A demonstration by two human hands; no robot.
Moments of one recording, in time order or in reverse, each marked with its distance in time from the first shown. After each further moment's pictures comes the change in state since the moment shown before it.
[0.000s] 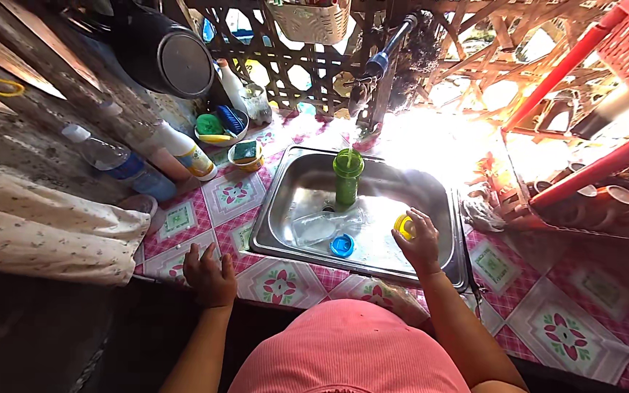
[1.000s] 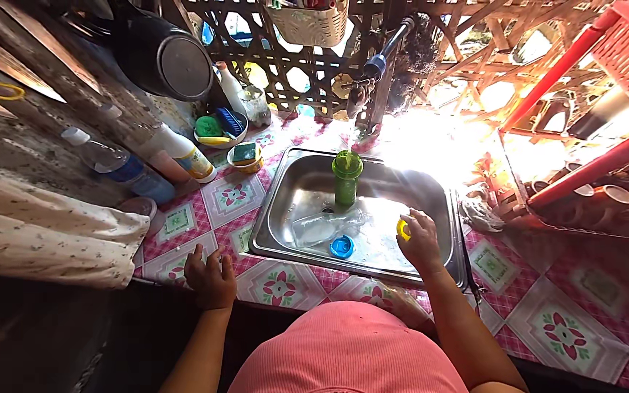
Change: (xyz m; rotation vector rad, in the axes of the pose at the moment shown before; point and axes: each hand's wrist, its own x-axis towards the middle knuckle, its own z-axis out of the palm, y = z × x) left_hand 0.001 0.000 0.000 -0.026 -0.062 -0.008; right_hand 0.008 -0.004 -0.009 -0.152 -0.203 0.044
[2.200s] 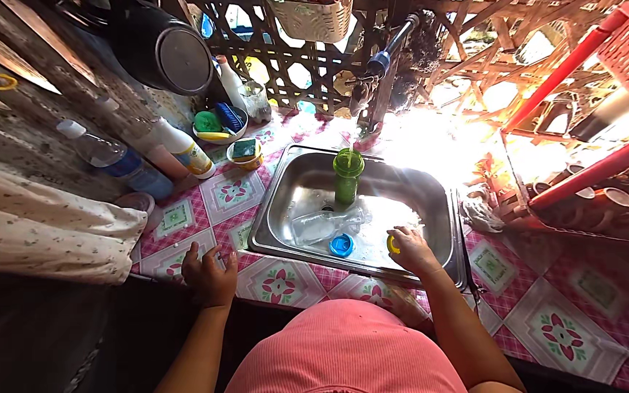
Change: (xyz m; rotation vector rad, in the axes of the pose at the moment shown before) left_hand 0.003 0.007 -0.004 -0.009 0.028 -0.034; right_hand 0.004 -0.008 -0.002 -0.211 -0.620 0.051
